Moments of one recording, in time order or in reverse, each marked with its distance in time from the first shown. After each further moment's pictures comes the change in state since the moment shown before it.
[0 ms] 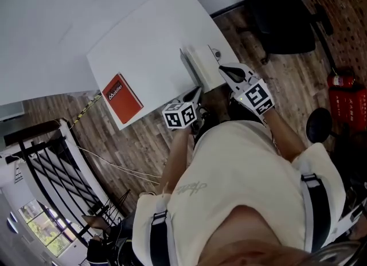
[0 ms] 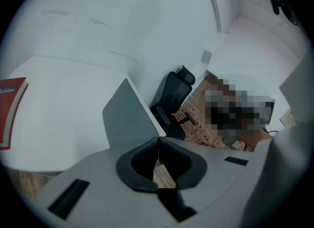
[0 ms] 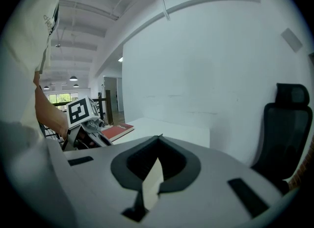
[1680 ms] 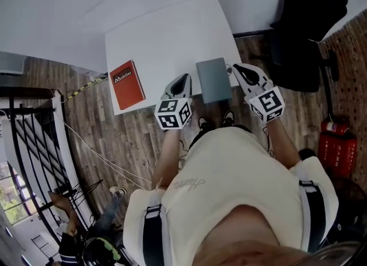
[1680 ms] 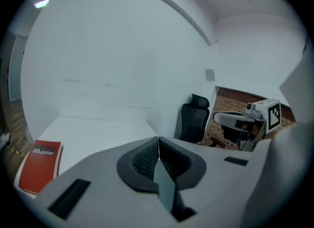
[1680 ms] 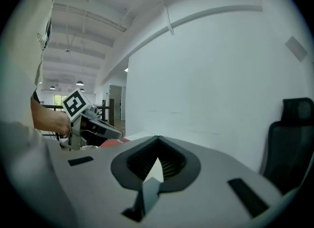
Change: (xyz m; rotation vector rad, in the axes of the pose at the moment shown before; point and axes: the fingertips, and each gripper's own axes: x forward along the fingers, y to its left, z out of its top) left arm -0.083 -0.002 0.125 0.211 -0.402 0.282; right arm -0.004 -0.026 0.060 -0.061 -0.139 0.031
